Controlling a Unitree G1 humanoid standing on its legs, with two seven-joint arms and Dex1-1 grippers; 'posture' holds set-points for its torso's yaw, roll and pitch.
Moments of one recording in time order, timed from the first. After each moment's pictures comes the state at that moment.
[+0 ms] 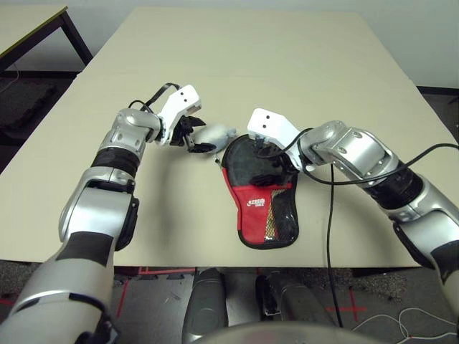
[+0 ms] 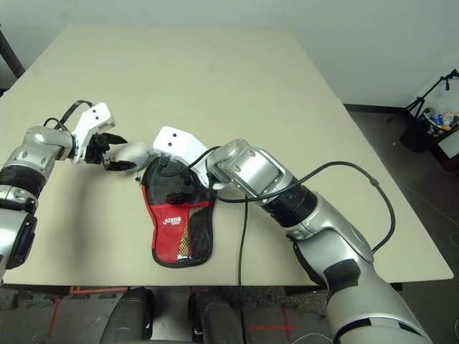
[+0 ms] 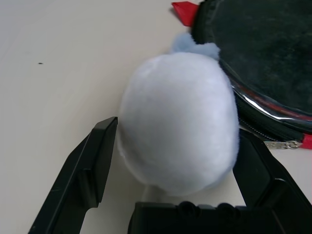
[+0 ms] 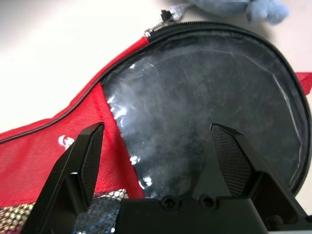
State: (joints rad) left arm -1.04 0.57 -0.19 1.07 0.12 -0.05 -1.18; right arm -0.98 -0.48 0.66 -0.01 0.32 1.10 0.81
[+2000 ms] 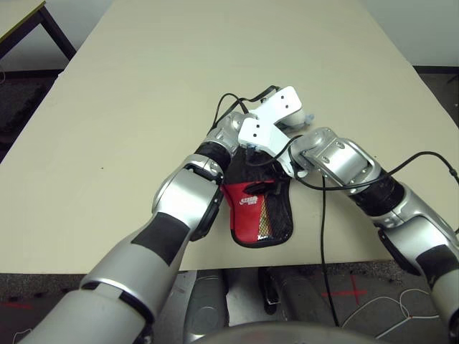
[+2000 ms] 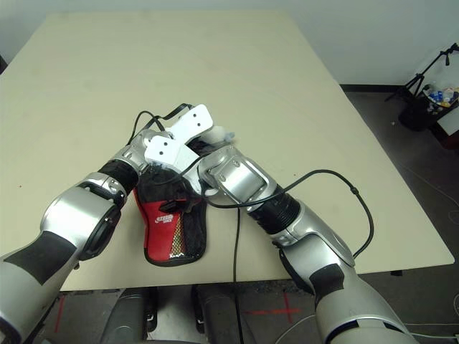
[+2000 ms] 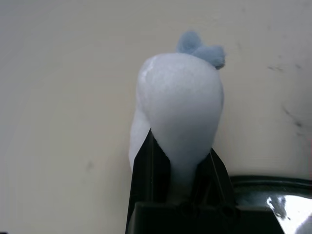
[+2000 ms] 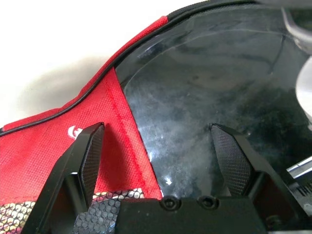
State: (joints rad) left arm -1.25 0.07 -0.18 1.34 0.31 -0.25 -0.68; right arm -0.94 -0.40 0.63 -0.01 0.19 1.12 0.91
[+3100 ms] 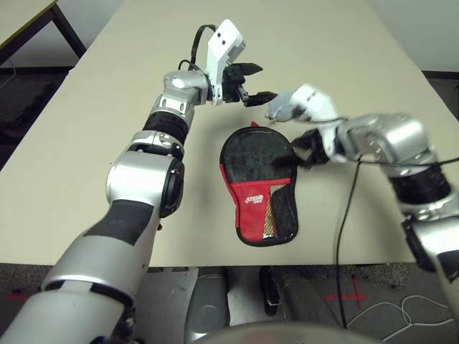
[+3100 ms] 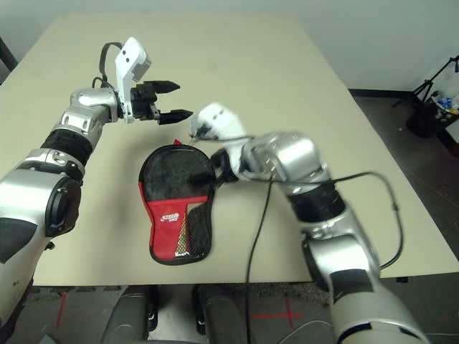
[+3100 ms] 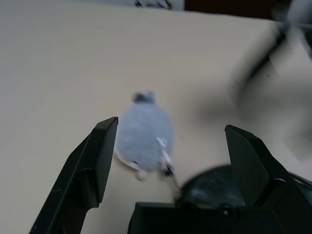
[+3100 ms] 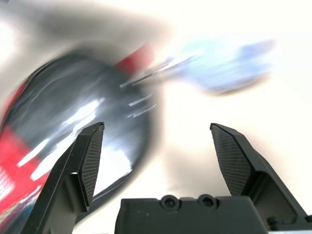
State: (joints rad) left arm -1.27 0.31 0.02 1.18 0.03 -0.09 -1.13; right arm -1.13 -0.56 0.20 0.26 0.25 1.19 0.70
